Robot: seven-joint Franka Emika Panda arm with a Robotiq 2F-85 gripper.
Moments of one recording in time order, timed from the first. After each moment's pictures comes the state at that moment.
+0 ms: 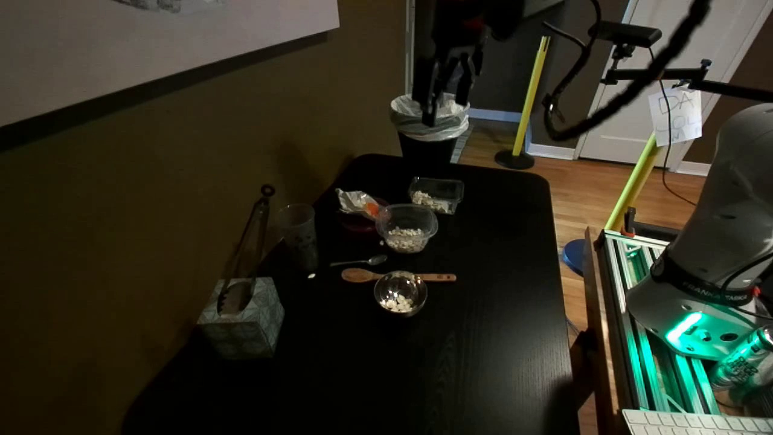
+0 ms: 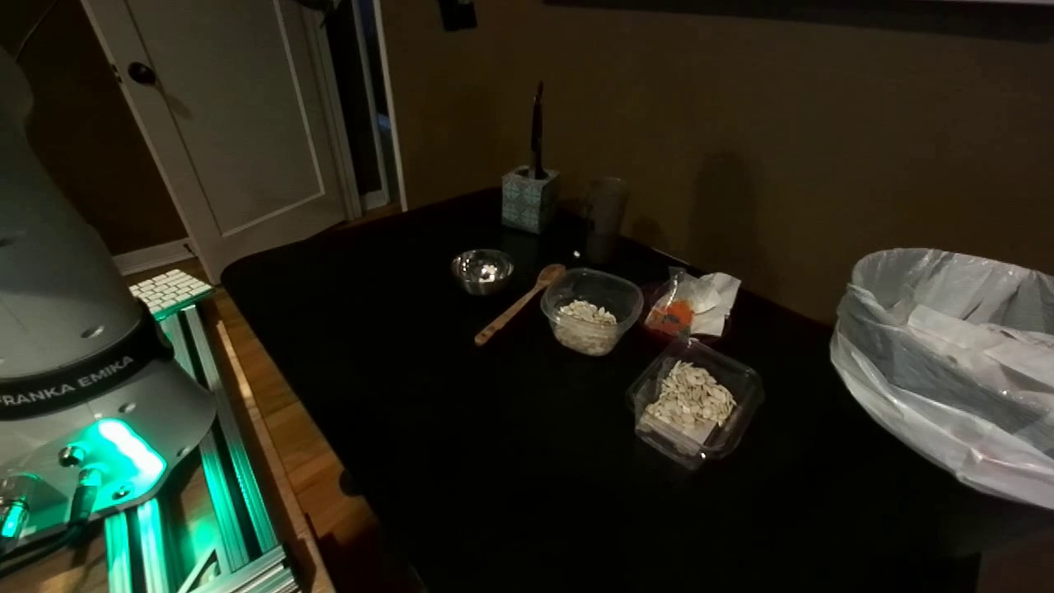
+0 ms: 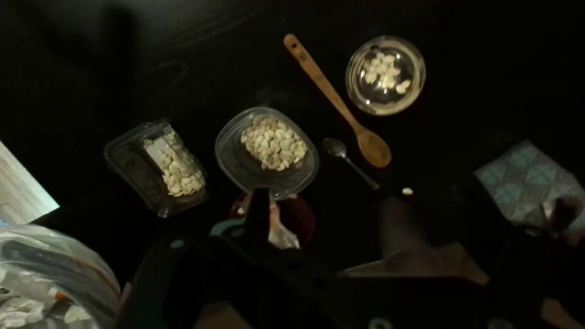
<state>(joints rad) -0.03 -0.37 0.20 -2.22 -0.10 1.94 0.53</state>
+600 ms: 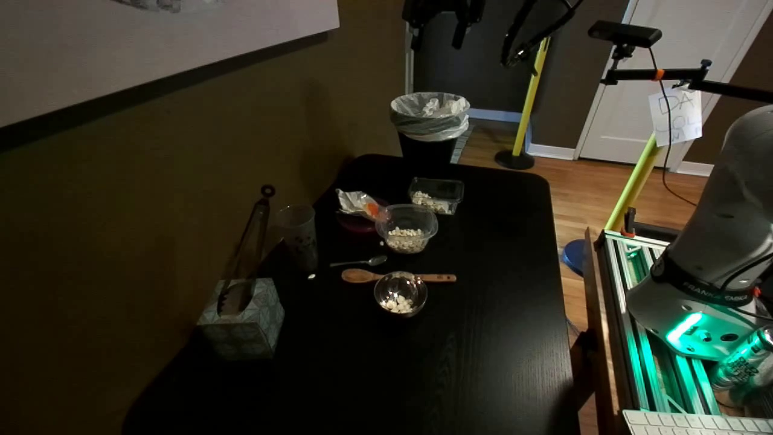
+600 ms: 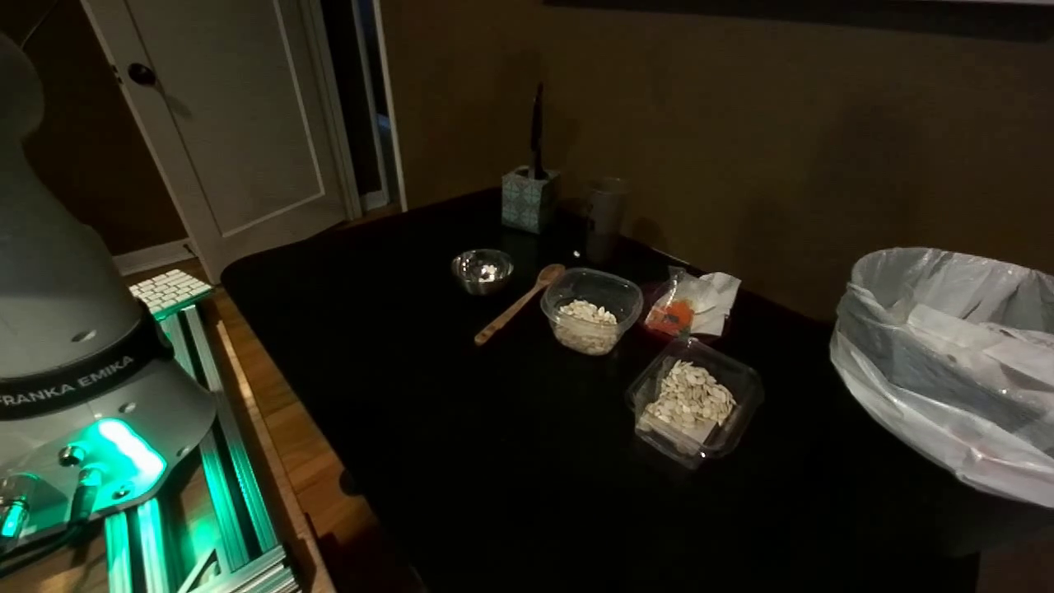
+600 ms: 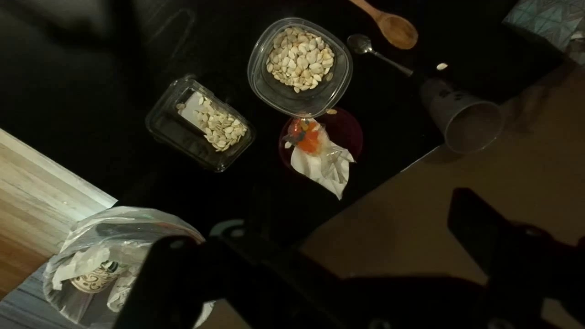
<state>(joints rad) -0.14 -0.31 0.05 -2.03 -0.09 1.96 0.59</state>
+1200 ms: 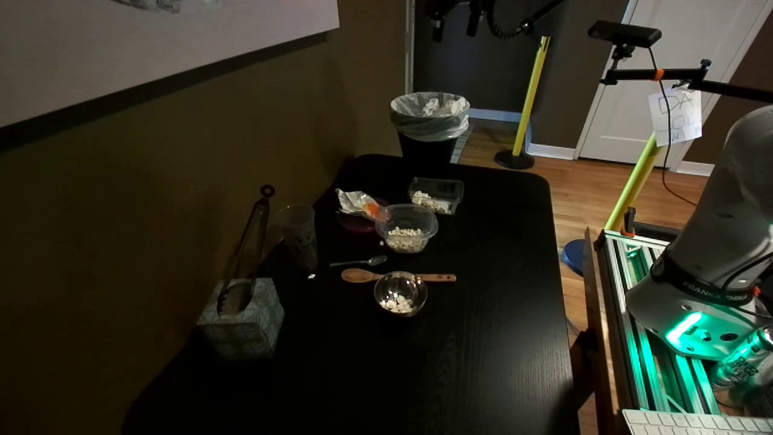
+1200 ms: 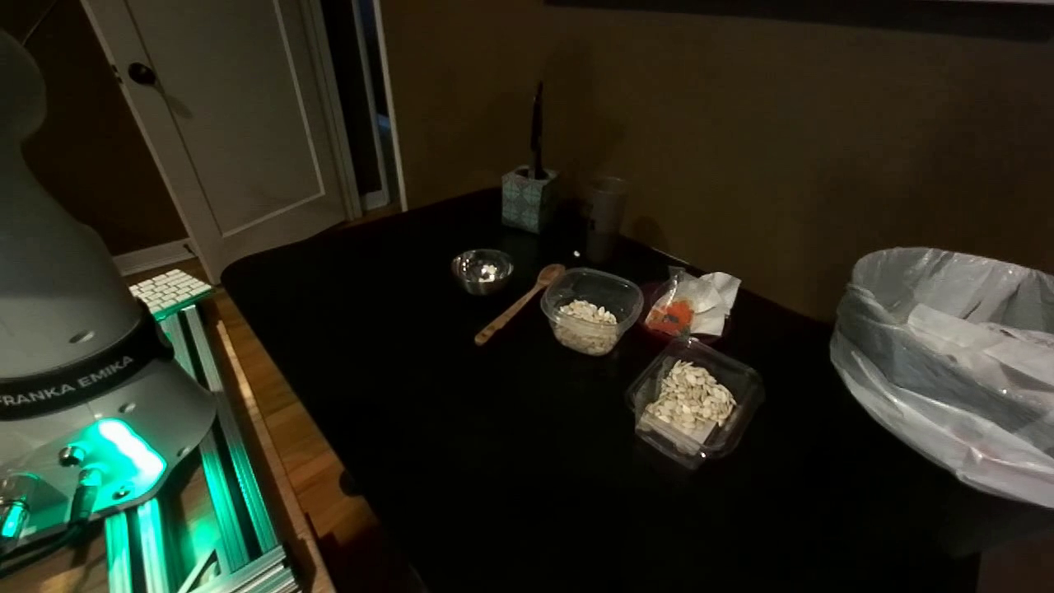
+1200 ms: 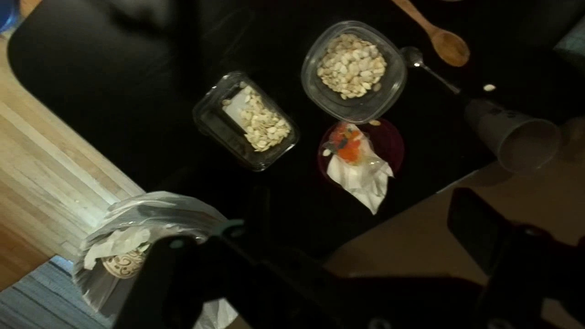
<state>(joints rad) -0.17 -0.22 -0.09 -1.89 -0.09 1.80 0.32</state>
